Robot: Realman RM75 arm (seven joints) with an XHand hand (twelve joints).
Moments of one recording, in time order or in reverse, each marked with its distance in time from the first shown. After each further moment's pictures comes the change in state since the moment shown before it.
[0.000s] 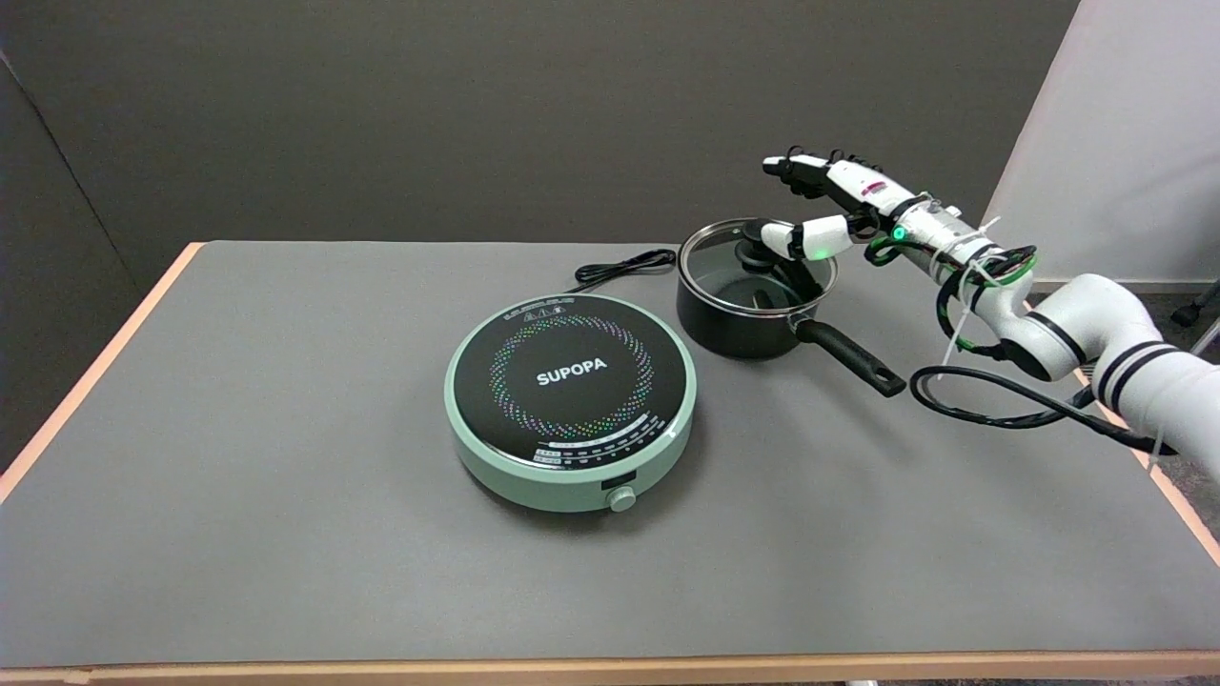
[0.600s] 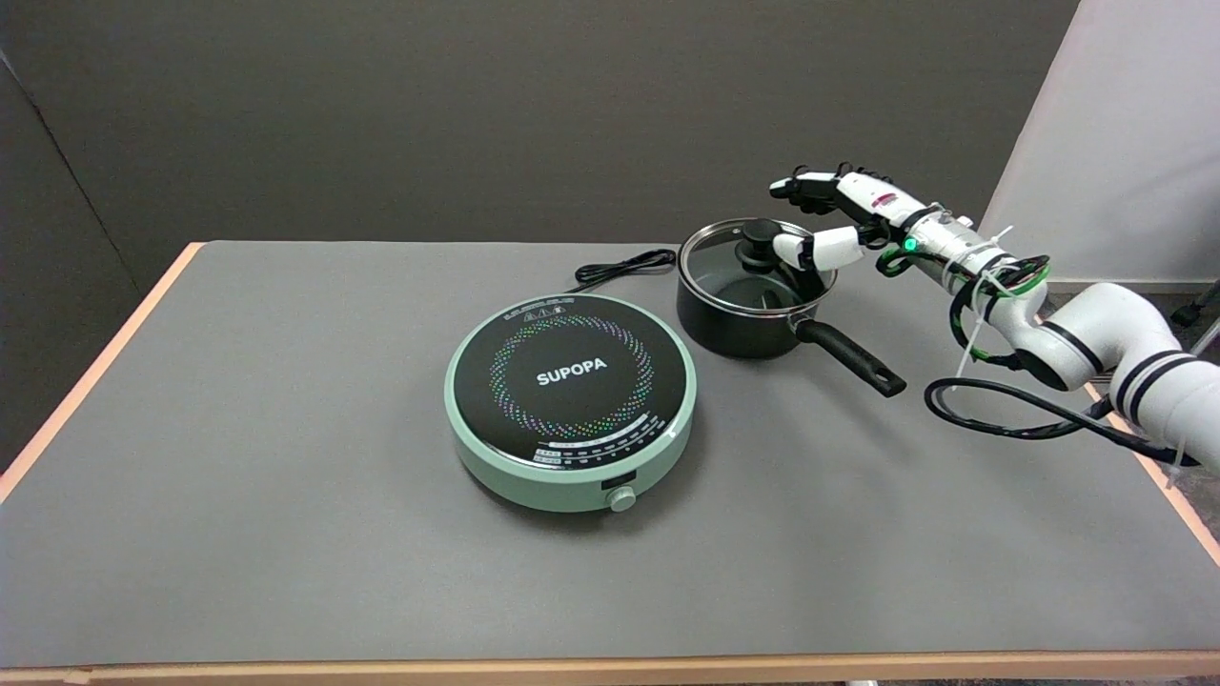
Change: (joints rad) arm -0.046 0.033 0.013 -0.026 0.001 0.005 -0.001
